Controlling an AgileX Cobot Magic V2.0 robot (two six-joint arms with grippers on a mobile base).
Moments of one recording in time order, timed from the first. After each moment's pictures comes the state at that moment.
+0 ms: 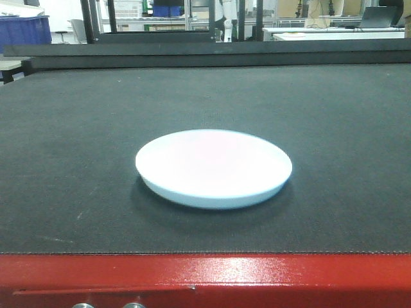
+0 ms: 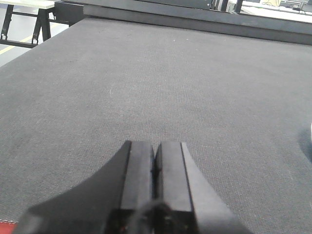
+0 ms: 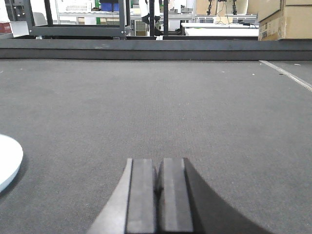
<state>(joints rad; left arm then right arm) -0.06 -0.02 0.03 0.01 0.14 -0.09 0.00 -0.01 0.03 0.00 0.05 0.06</state>
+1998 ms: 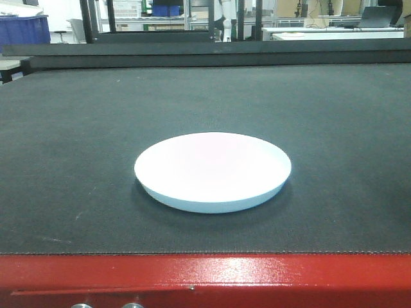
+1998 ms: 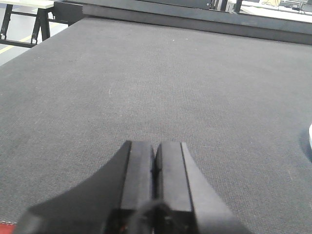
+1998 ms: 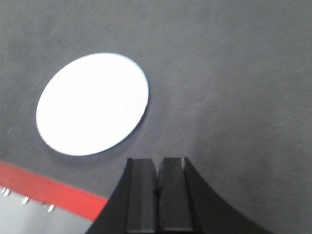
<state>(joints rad) -0.06 -0.02 0.03 0.01 0.14 -0.09 0.15 0.85 -0.85 0.39 0.82 -0.18</state>
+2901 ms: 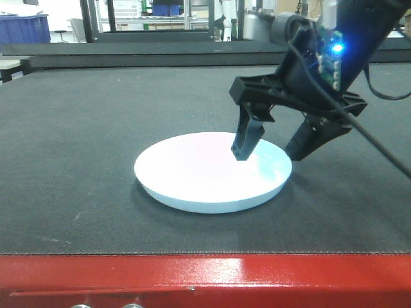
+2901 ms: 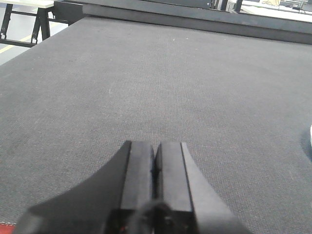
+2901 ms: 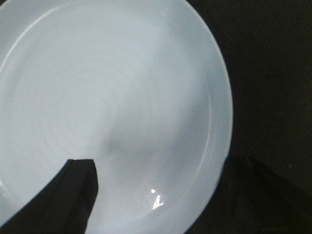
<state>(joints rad) -0.06 -0.02 0.03 0.01 0.14 -0.09 0.43 1.71 -1.11 0.40 0.58 -0.20</state>
